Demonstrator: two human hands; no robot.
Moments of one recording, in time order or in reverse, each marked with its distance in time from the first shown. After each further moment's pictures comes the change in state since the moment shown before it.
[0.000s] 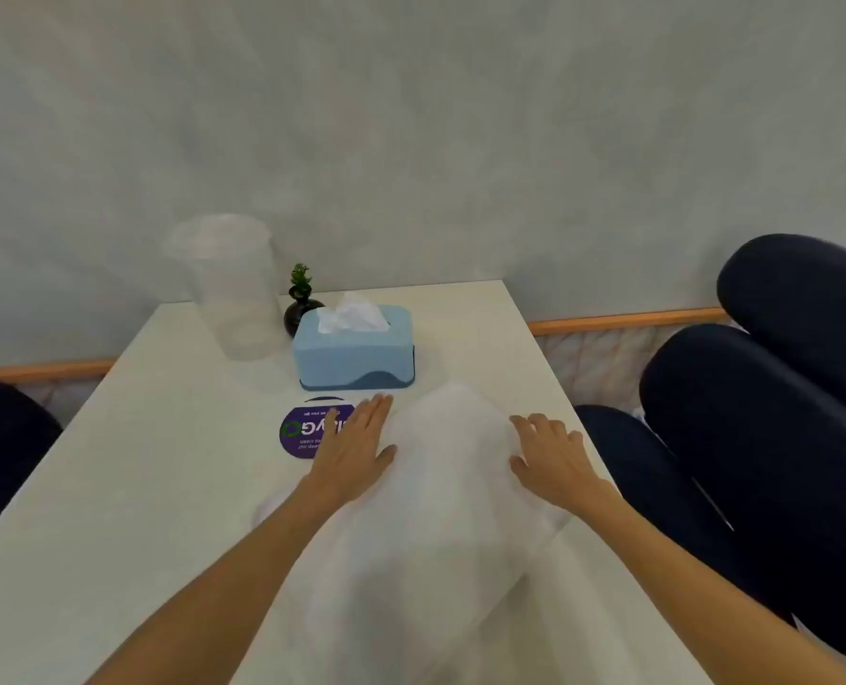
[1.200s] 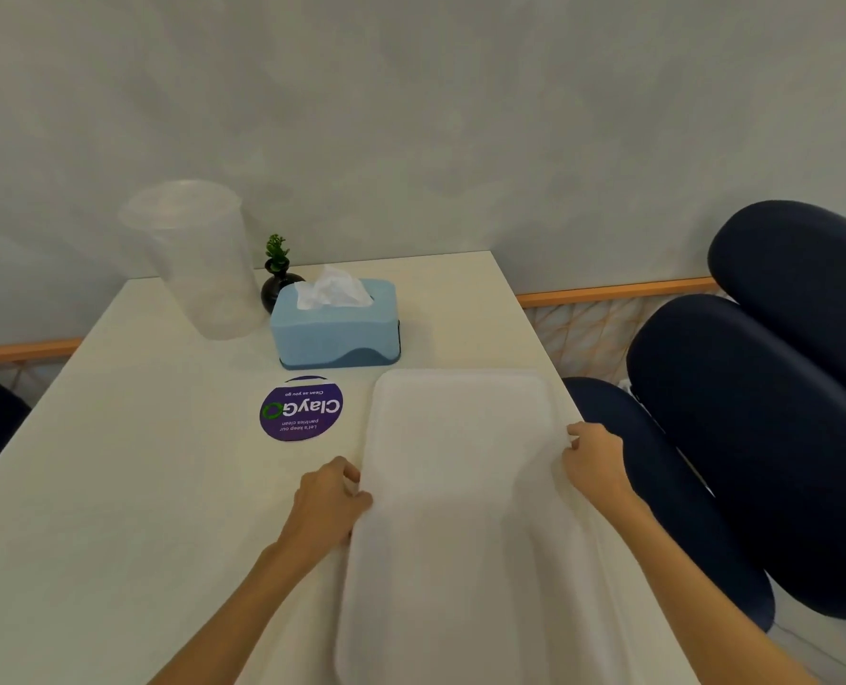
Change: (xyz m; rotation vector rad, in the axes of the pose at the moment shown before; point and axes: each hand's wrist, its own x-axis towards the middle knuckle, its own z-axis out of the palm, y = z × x) left_hand -0.062 0.013 0.019 -0.694 -0.089 -0.453; right_hand -0.023 0.037 0.004 0.600 0.110 0.473
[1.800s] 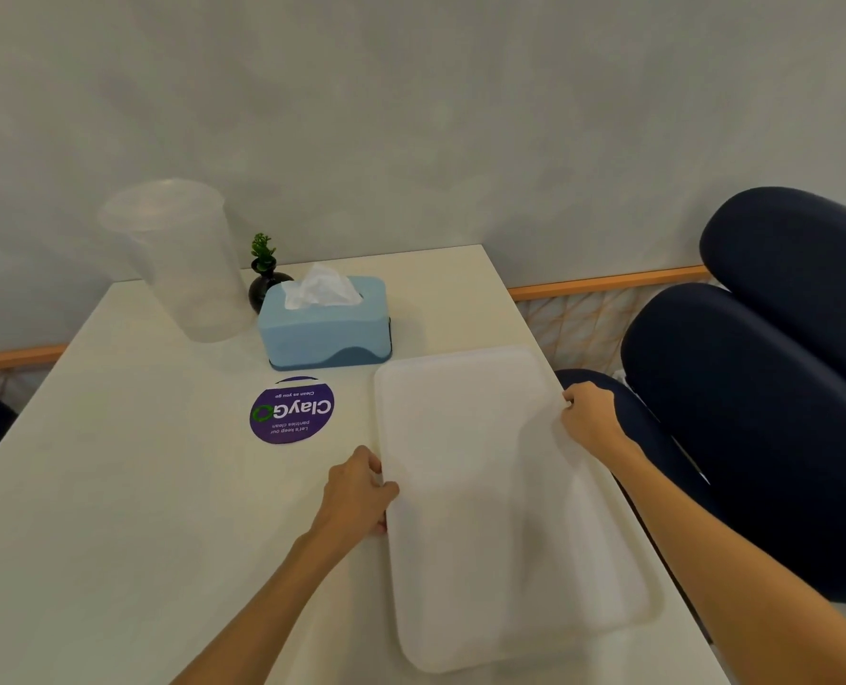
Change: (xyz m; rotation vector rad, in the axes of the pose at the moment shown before) left_hand -0.001 0.038 0.023 -0.150 -0.086 -0.066; right_hand 0.063 0.006 -0.004 -0.055 -0.045 -0.009
